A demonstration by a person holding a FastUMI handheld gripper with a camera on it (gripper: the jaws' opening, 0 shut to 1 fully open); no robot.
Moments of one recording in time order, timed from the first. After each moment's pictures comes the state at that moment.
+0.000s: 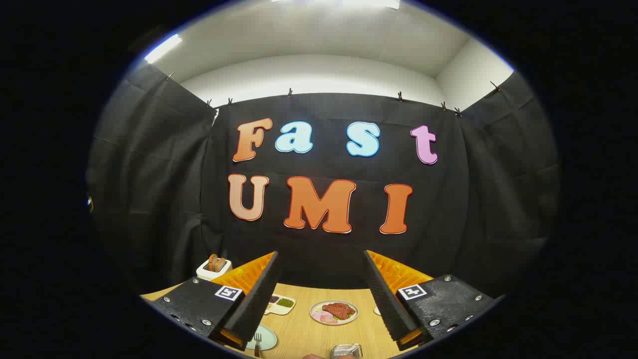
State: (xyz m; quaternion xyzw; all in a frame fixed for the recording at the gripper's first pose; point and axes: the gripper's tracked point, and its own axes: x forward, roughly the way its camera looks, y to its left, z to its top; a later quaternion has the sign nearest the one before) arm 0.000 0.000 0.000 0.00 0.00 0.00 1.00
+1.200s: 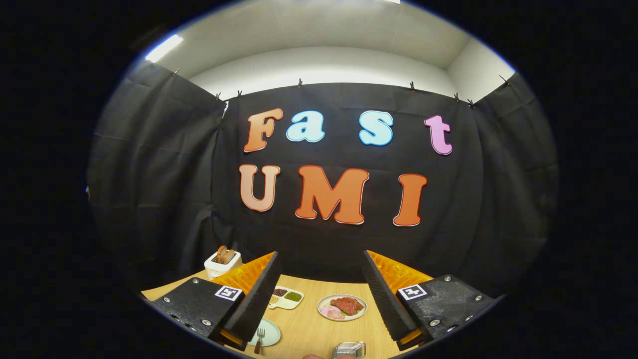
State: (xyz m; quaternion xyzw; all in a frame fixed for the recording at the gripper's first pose) arm 0.014 0.013 -0.030 -0.01 0.04 0.05 1.00
